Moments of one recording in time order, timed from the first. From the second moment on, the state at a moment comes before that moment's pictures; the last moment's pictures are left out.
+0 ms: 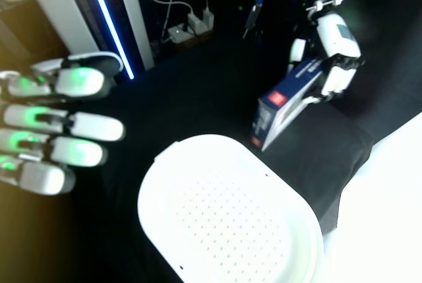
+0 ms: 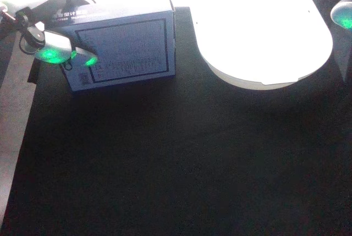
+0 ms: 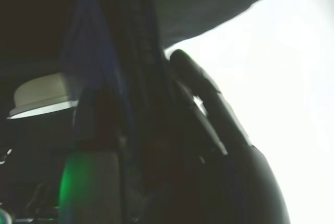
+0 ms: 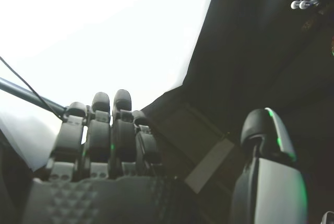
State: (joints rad) left arm 0.48 -1.06 1.41 -0.08 -0.51 0.84; right arm -0.79 -0.95 1.21 0.20 1.46 -0.56
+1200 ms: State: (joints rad) left arm 0.41 -1.07 1.28 -0.05 -0.94 0.80; right arm -0.64 -1.19 1.40 0.18 1.27 -0.43
